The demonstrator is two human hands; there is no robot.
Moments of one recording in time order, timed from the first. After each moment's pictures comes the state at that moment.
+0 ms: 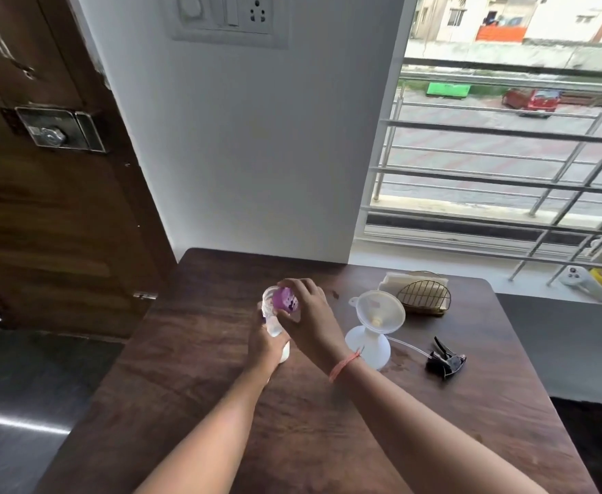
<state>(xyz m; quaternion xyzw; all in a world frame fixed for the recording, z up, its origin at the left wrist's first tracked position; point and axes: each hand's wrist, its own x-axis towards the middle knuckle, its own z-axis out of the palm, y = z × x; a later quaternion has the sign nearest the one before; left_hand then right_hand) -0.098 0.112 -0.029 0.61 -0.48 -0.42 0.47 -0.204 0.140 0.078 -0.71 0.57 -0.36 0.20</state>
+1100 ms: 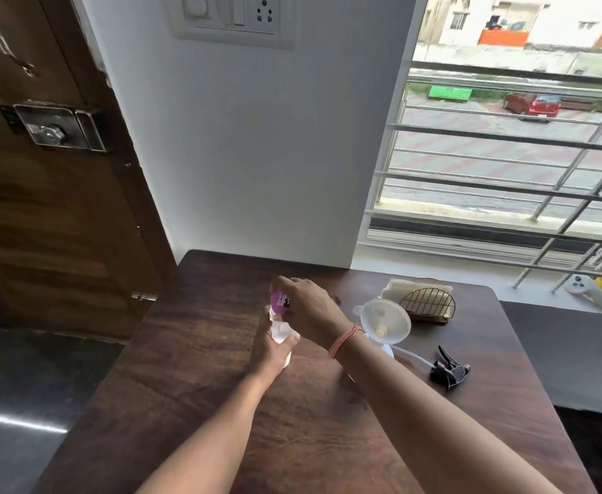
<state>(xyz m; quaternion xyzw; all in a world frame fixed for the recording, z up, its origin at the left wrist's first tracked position) -0.096 0.111 -0.028 0.60 -0.52 -0.44 0.41 -0.203 0.102 0.106 -0.80 0.55 -0.19 0.15</state>
